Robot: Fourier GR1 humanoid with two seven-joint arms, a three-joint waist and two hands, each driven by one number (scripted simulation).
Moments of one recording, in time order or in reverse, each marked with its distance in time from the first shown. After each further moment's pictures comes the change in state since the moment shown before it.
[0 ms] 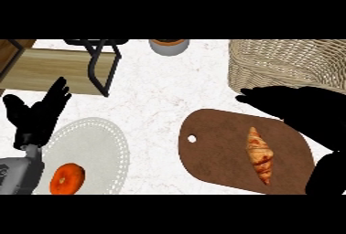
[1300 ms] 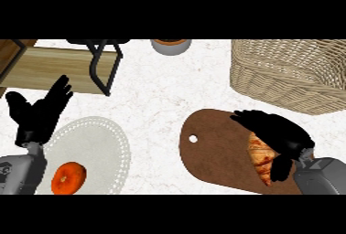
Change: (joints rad) left arm -0.019 -0.047 0.054 -0.002 -0.061 -0.054 0.024; right arm 0.317 0.011 0.183 0.384 0.789 -0.481 -0.760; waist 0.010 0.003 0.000
